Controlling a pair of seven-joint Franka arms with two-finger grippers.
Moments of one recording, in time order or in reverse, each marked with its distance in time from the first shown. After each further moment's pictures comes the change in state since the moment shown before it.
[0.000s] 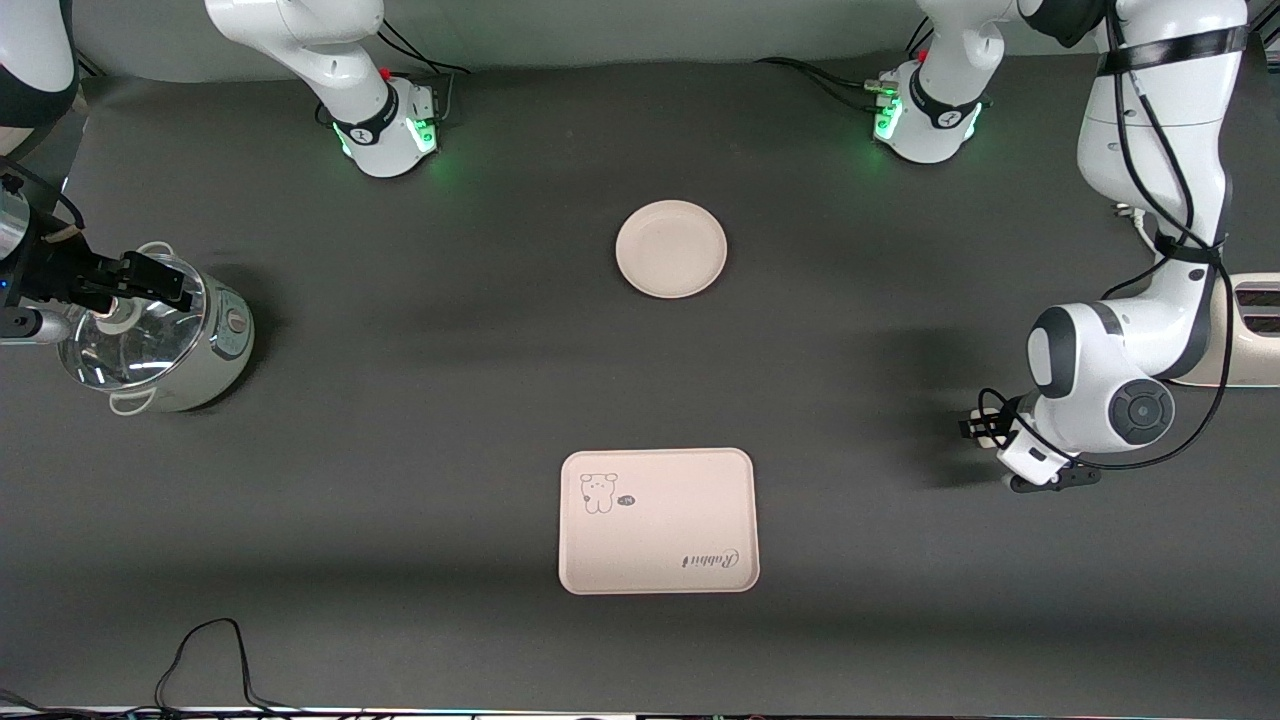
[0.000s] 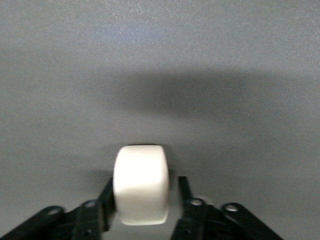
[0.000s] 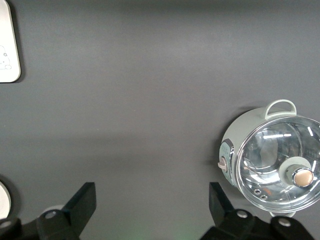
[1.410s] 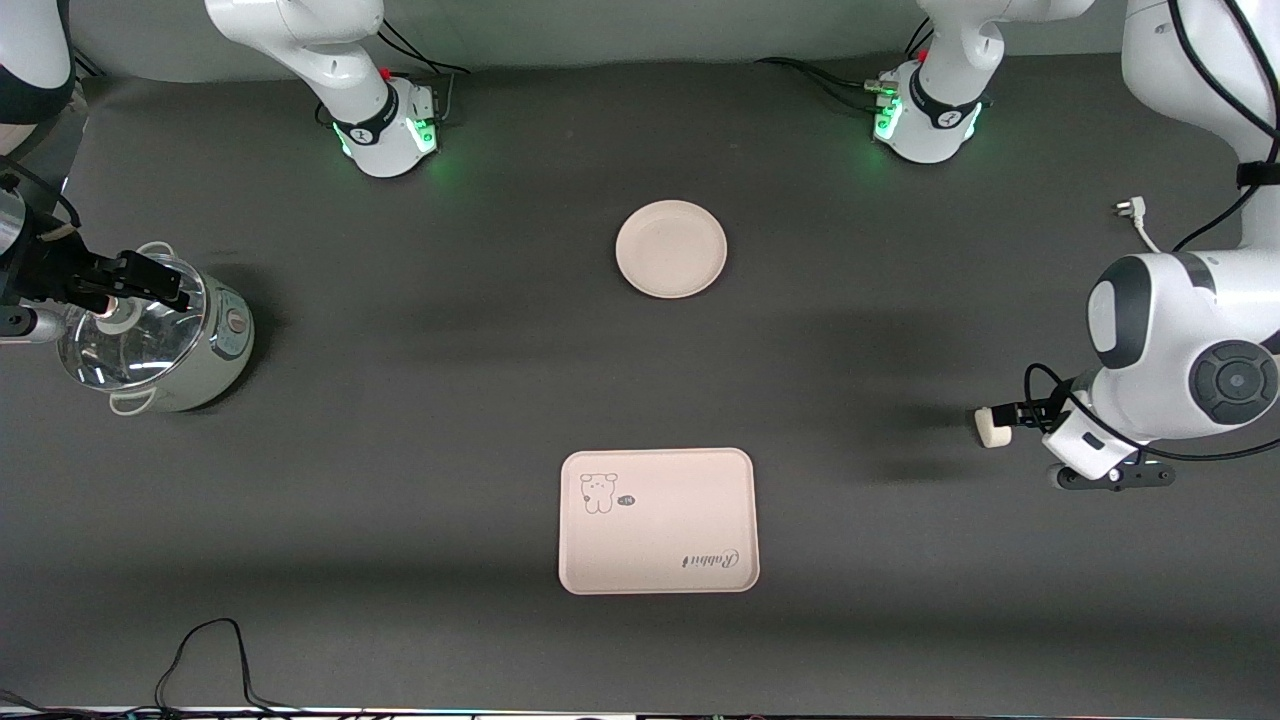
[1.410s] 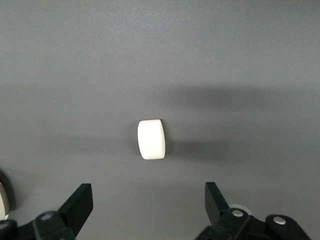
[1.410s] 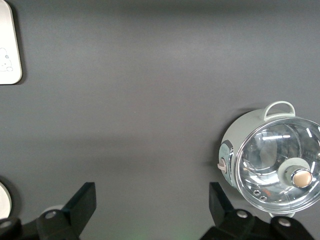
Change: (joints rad) left arm -0.028 -0.177 0.000 0.123 0.114 -0.269 0.000; right arm 0.000 0.000 0.000 0.007 0.000 0.000 0.000
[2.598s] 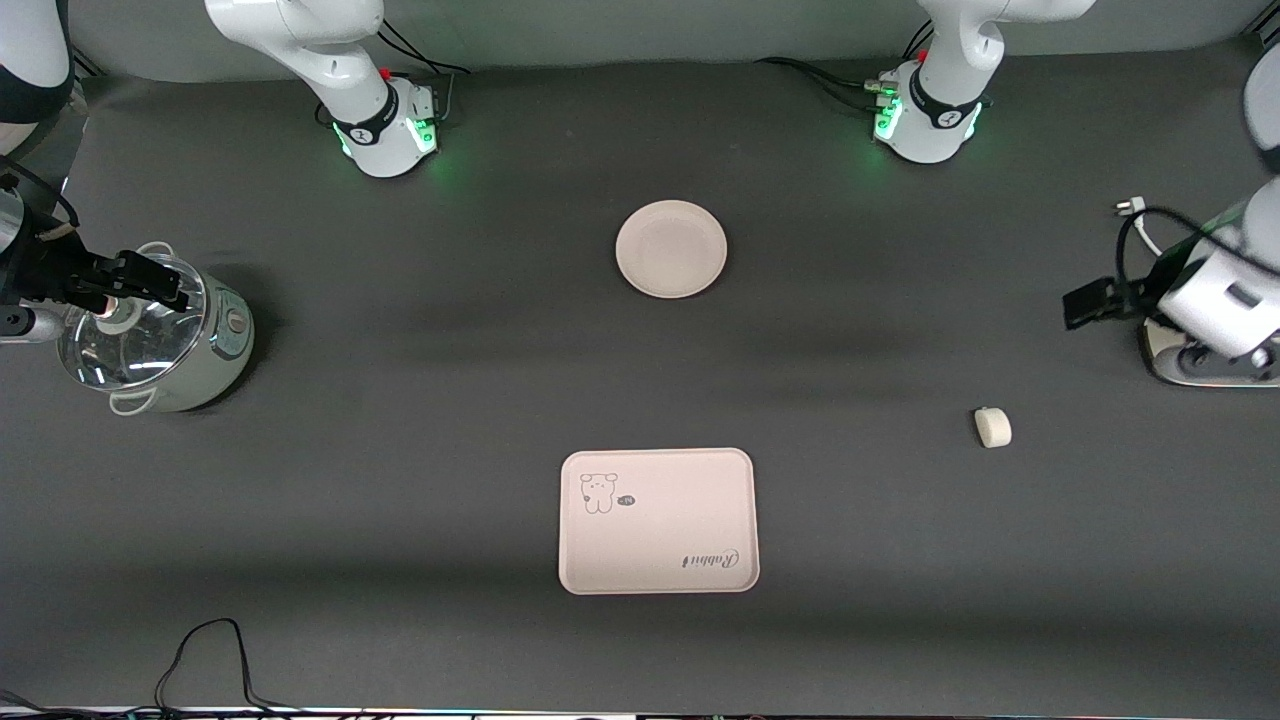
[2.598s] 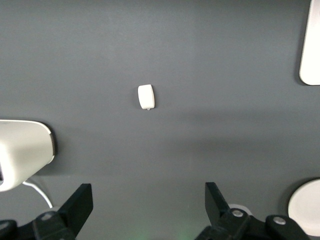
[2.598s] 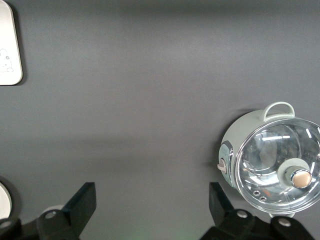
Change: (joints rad) left arm -0.044 -0.259 -0.010 0.195 0.000 -0.413 0.000; right arm 0.000 0.000 0.000 0.003 0.000 0.001 0.000
